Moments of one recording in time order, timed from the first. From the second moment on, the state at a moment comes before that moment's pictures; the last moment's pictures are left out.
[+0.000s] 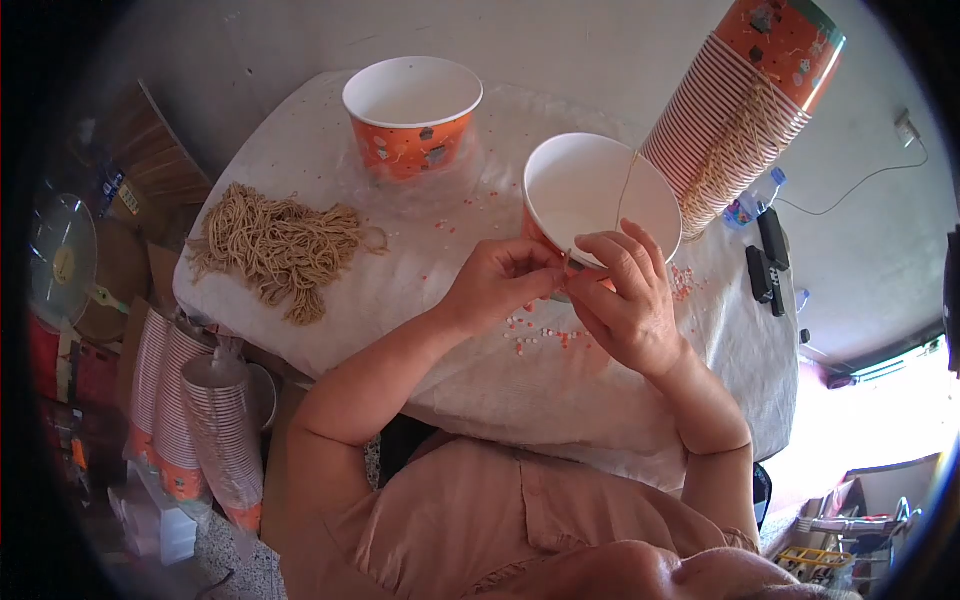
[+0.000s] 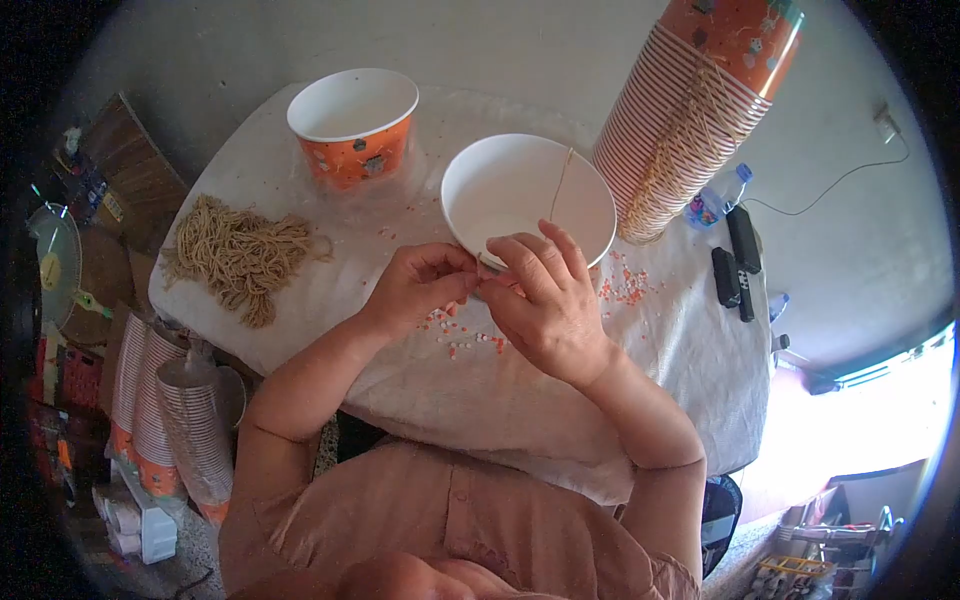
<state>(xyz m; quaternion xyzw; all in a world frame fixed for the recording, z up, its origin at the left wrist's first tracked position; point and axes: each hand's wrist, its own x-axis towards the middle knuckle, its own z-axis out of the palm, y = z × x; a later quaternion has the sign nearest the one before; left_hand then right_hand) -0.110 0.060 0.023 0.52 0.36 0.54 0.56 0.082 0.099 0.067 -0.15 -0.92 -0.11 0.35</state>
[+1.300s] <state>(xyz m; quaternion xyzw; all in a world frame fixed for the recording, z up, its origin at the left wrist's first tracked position) -0.098 0.051 0.024 0.55 0.42 0.58 0.42 0.080 0.096 0.062 -0.16 -0.92 -0.14 0.32</state>
